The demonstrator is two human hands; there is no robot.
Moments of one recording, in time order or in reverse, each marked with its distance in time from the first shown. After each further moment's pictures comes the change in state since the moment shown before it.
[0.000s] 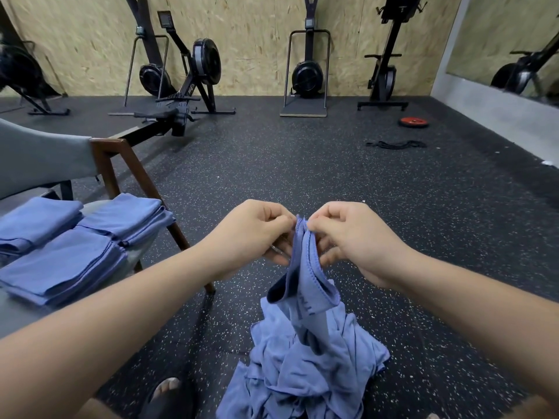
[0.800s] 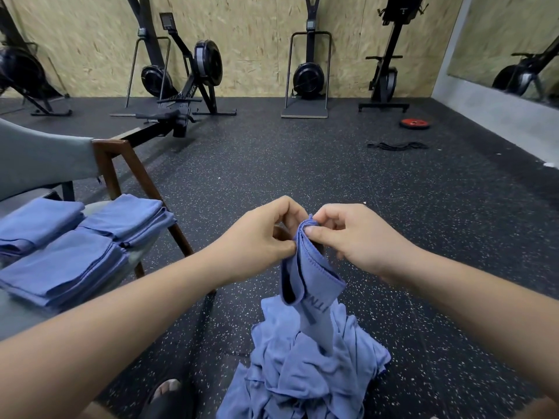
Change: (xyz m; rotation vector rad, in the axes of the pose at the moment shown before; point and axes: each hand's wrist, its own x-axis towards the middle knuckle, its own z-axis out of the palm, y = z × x) left_hand -0.005 -0.005 0.001 0.236 -0.035 0.267; right_hand 0.009 0.008 -0.015 -0.381 -0.063 -0.199
